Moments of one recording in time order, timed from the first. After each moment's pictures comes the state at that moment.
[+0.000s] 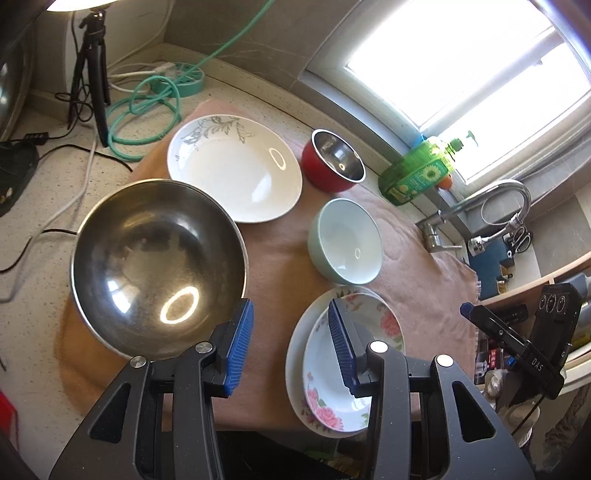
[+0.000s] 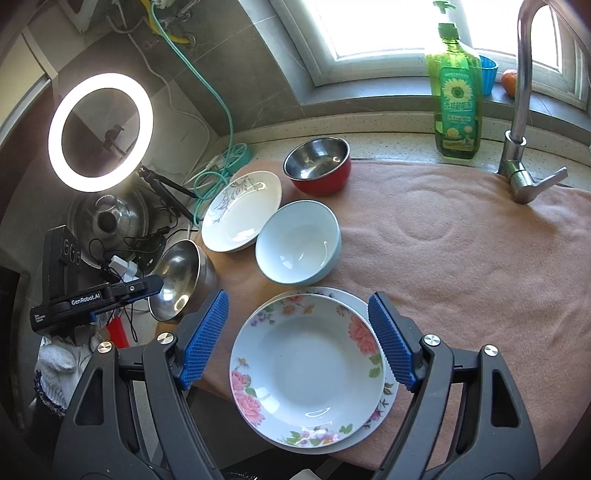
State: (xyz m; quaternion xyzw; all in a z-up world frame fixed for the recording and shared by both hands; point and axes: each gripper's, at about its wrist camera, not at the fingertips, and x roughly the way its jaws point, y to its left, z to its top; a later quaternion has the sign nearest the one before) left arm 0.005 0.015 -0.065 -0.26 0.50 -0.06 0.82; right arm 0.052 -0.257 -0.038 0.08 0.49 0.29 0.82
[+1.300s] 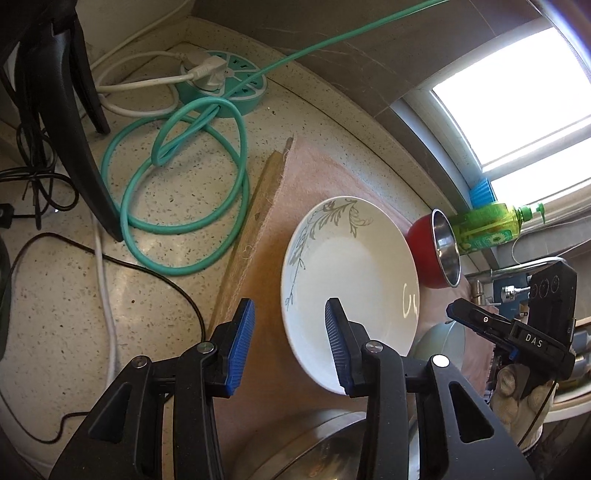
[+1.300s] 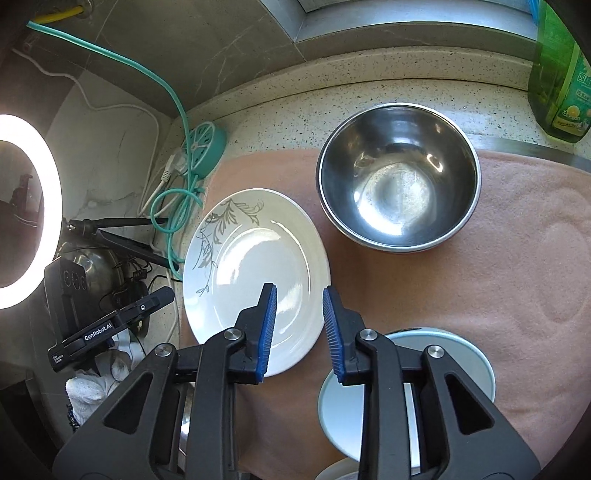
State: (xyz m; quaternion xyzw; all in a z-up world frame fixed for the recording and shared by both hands) left arm 0.150 0.156 -0.138 -0.28 0.55 -0.07 0.78; right arm 0.218 -0.087 -0.126 0.13 0.61 0.23 0.74
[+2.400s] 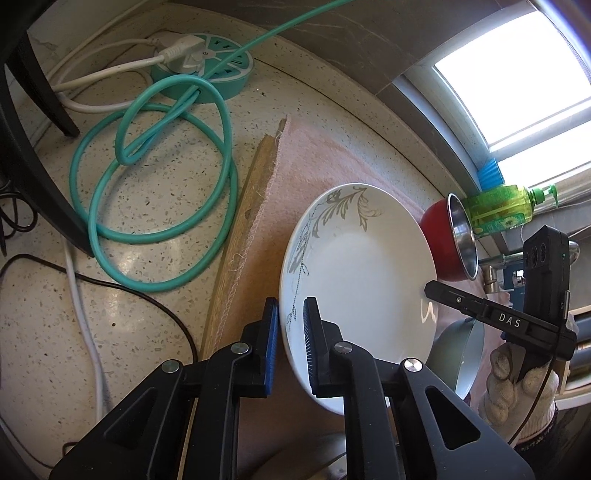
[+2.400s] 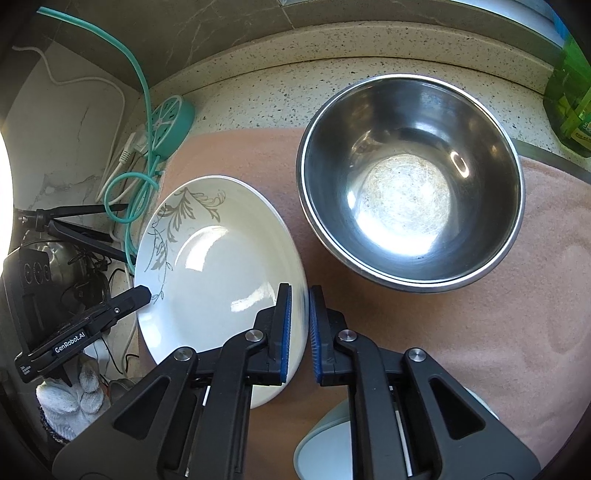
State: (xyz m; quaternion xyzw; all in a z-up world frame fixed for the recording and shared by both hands) left arm 0.173 0.137 -0.155 -0.25 0.58 -0.09 0.77; right arm 0.239 -0.066 -0.159 0.07 0.64 0.21 0.73
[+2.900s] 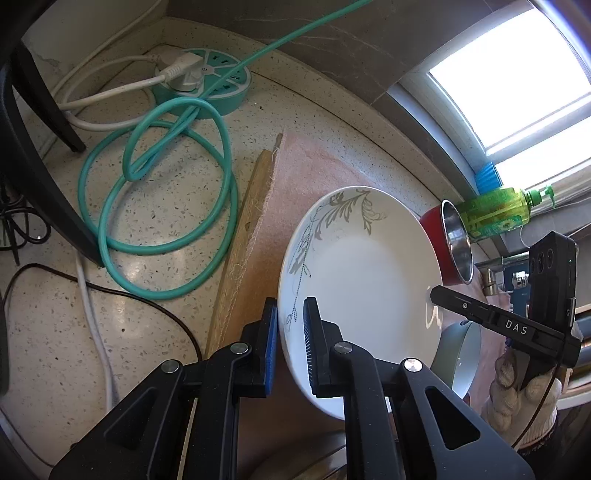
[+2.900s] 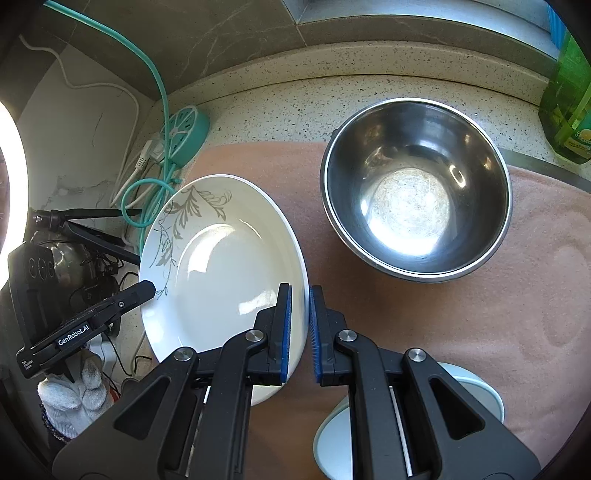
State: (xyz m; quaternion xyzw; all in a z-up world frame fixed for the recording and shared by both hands) left arm 0.170 0.141 -0.140 -0.24 0.56 -0.08 0.79; right arm 0.233 -0.068 -0.140 0.08 0.62 0.22 0.75
